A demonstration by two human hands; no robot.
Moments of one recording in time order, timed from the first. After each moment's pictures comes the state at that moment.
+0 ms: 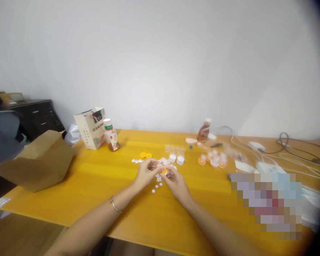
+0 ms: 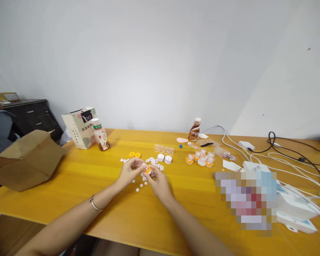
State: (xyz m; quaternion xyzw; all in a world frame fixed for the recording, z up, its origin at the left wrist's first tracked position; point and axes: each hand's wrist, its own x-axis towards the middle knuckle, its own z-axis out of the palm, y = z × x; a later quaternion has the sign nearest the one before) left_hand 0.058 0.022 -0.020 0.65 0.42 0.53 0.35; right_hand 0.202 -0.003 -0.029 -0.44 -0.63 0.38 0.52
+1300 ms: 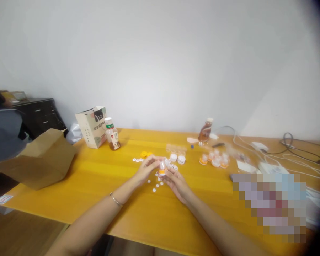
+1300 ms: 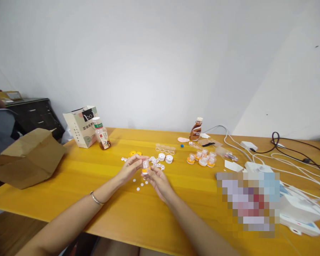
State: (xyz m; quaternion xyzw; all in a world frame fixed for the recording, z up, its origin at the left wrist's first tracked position) left_hand 0.056 0.027 -0.016 0.56 0.27 0.55 0.56; right_hand 0.201 -0.005 -0.024 -0.29 -0.43 0.69 0.51
